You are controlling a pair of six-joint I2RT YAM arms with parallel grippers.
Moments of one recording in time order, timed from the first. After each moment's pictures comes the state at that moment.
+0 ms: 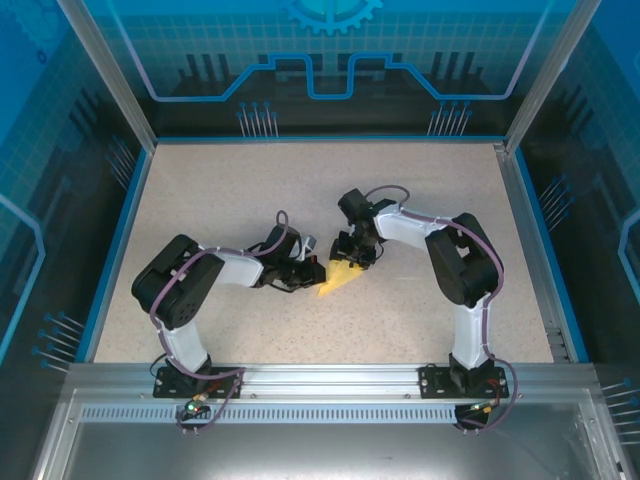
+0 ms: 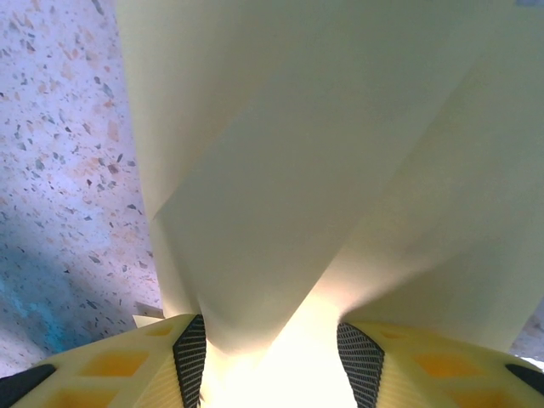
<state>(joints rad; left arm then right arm) -0.53 1.79 0.73 0.17 0.57 -0.79 0.57 1.99 1.32 -0.70 -0.26 0.80</state>
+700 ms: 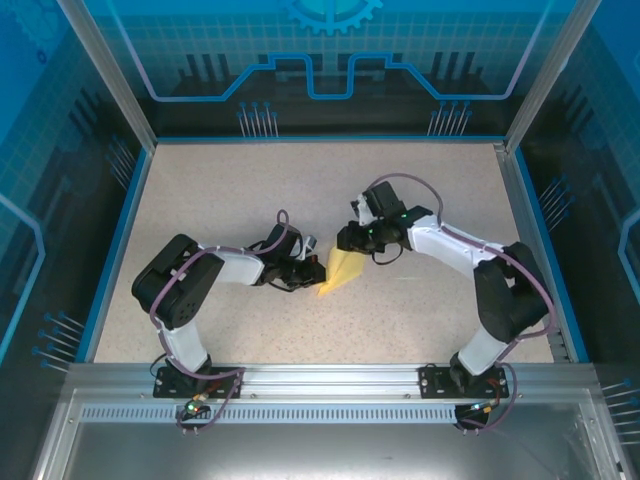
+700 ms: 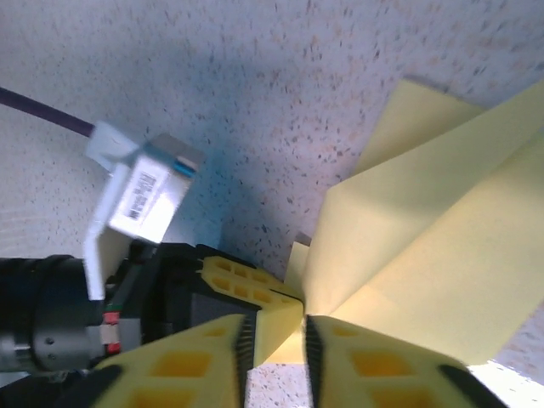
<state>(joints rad) -0.53 1.79 0.75 0.13 0.56 -0.79 0.53 1.67 1.10 -0.44 -0.42 0.56</state>
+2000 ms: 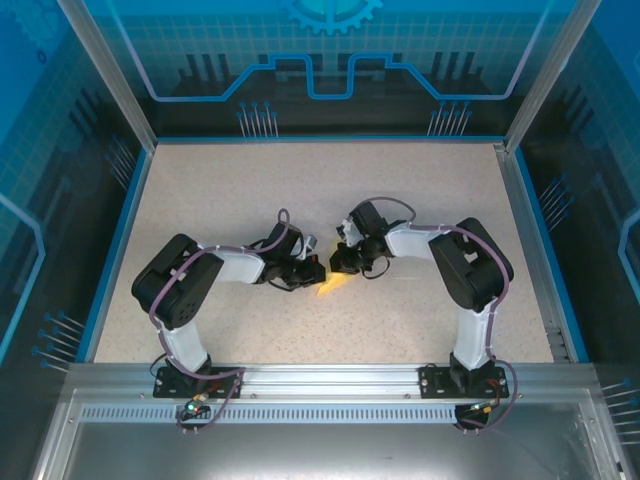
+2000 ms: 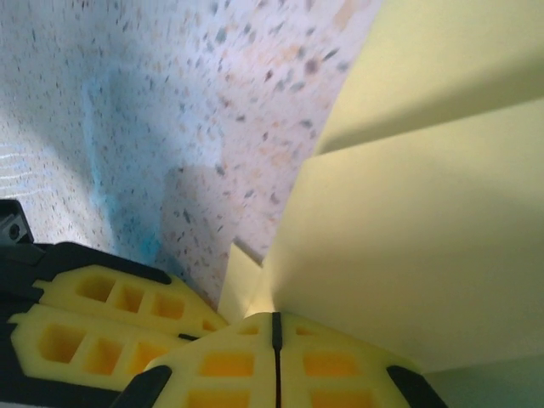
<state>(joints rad) -0.53 1.79 0.76 0.08 0.55 -0.76 0.53 1.93 1.06 -0.28 -0.57 0.53</state>
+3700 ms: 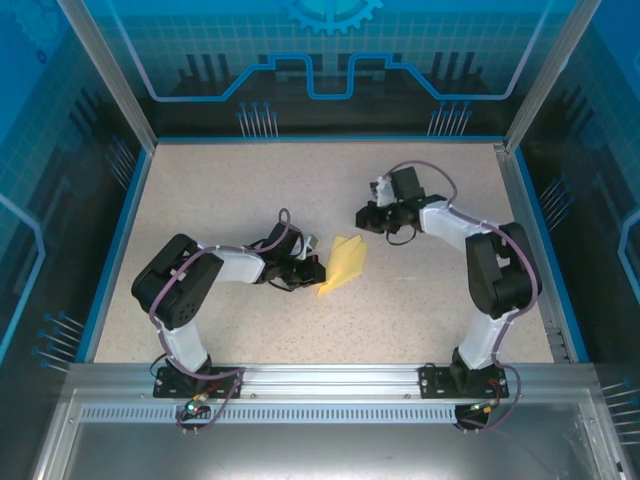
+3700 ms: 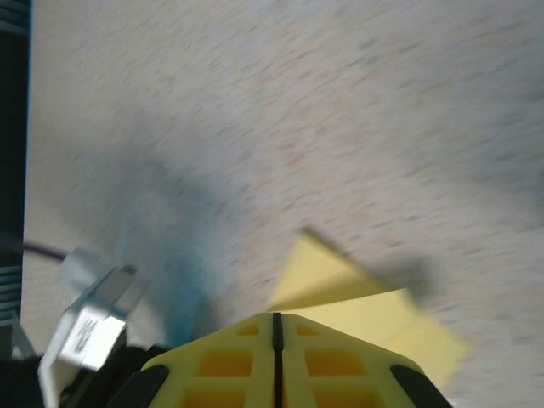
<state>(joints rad) -0.53 1.79 0.77 0.07 0.55 -0.74 0.35 1.80 1.15 -0.30 -0.55 0.47</state>
